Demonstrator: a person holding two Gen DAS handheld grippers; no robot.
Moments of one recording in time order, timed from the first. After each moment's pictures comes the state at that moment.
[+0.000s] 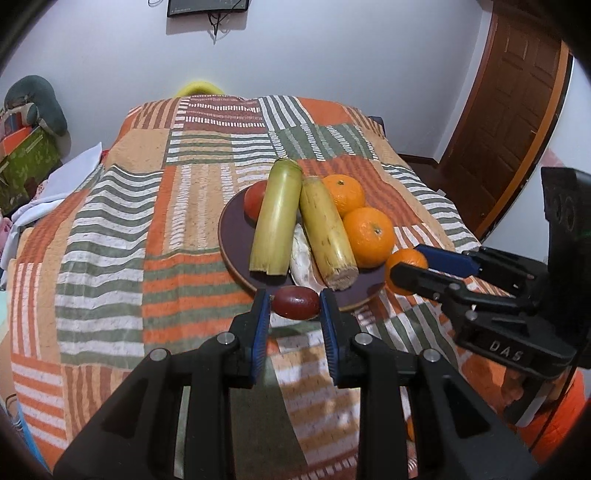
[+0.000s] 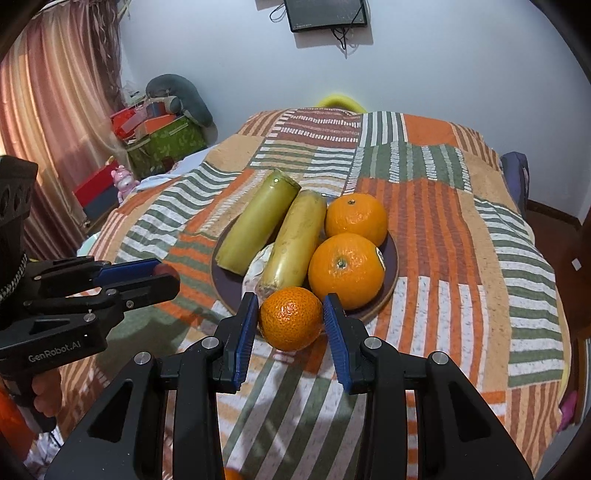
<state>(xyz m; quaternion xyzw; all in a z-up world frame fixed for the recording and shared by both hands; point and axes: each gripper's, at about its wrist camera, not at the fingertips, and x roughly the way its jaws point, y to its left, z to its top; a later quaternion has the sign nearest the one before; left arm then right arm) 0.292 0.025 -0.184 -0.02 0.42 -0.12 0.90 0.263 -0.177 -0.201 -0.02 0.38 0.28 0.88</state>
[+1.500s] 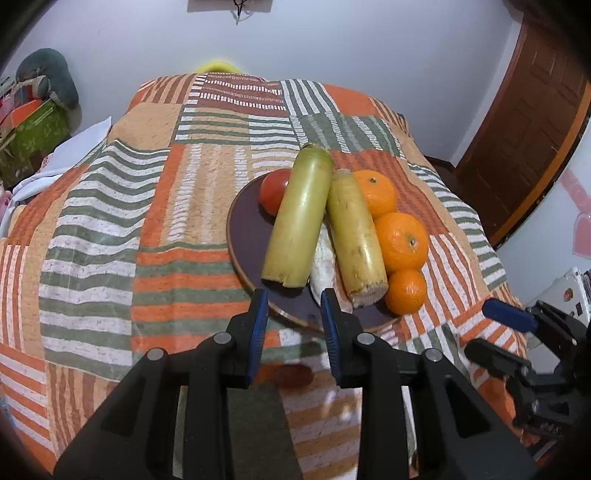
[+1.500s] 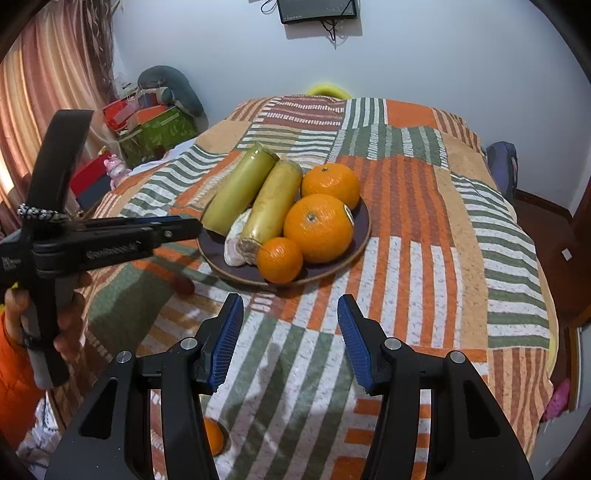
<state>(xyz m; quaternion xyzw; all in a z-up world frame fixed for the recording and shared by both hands) 0.318 0.031 -0.204 -0.05 0.44 -0.08 0.89 0.238 -0.208 -0.206 -0.03 0.40 0.26 0.88</state>
